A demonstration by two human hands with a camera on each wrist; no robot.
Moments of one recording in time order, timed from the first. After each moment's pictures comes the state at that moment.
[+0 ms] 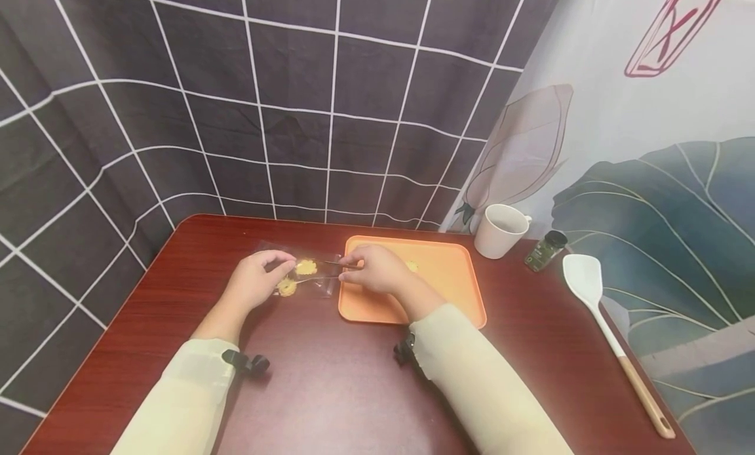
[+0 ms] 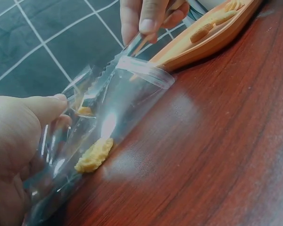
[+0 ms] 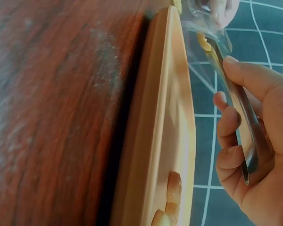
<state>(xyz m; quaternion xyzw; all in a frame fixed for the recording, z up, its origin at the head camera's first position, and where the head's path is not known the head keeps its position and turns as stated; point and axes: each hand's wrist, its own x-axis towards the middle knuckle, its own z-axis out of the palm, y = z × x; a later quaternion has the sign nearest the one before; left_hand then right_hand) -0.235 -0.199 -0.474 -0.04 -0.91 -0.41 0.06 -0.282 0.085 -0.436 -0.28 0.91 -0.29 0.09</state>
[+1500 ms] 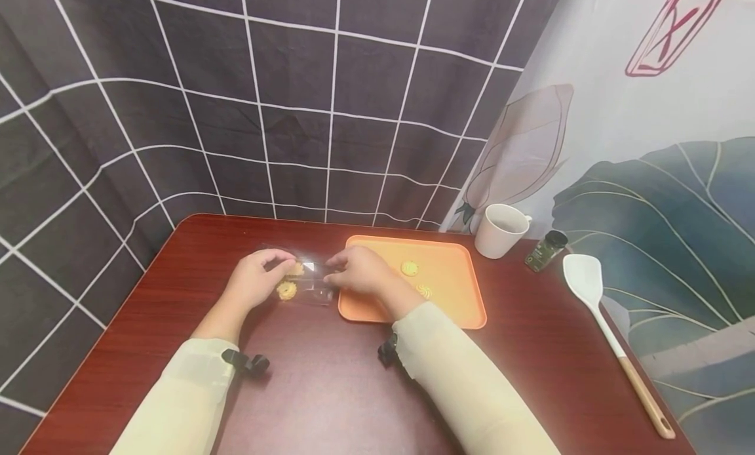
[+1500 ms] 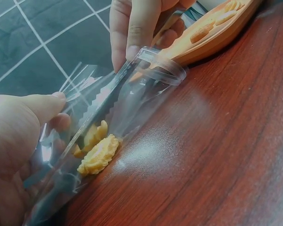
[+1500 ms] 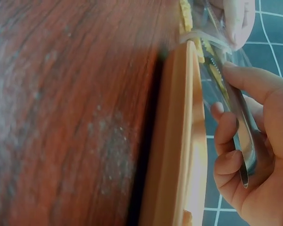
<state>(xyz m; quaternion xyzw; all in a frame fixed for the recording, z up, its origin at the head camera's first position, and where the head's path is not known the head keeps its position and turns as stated) -0.234 -0.199 -0.474 -0.04 -0.91 -0.41 0.07 -0.285 0.055 -0.444 -0.27 0.91 -0.29 0.12</state>
